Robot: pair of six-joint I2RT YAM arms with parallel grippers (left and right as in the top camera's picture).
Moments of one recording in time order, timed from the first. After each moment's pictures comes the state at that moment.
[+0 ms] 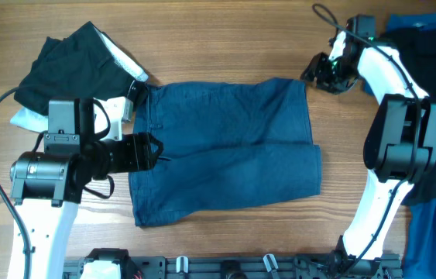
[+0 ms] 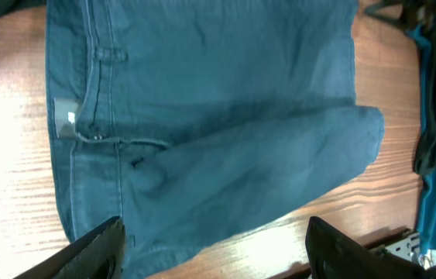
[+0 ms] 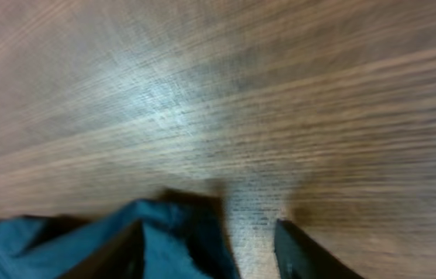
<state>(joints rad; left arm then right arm) -0.06 1.08 1.14 -1.16 0.39 -0.19 -0.08 2.25 1.68 -0.77 -0.36 0.28</state>
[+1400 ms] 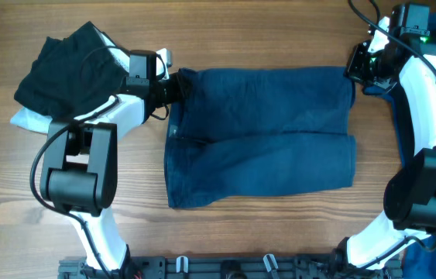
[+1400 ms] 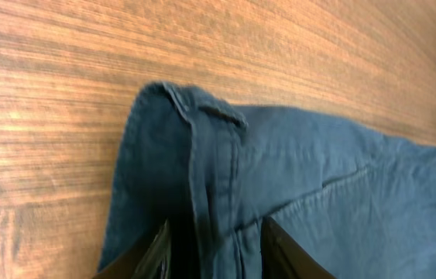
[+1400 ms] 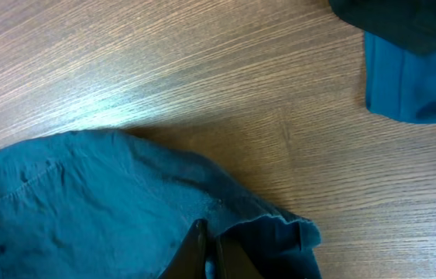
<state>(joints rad) -0.16 2.03 1.15 0.03 0.41 -0.47 -0.16 1.87 1.63 -0.95 -0.22 0.20</state>
